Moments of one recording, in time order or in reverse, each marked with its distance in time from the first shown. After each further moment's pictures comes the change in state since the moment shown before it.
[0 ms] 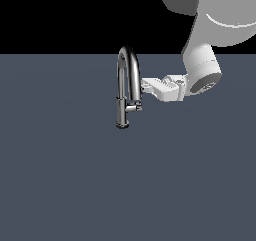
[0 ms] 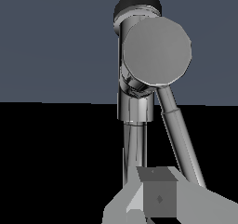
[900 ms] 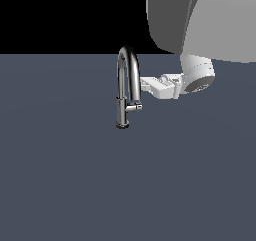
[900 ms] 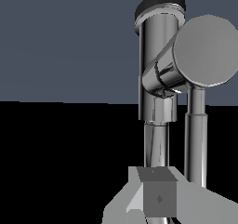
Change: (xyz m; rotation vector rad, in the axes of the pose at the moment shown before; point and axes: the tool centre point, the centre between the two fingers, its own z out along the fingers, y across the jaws) arm 0.000 -0.025 0.002 -0.008 -0.002 -0.002
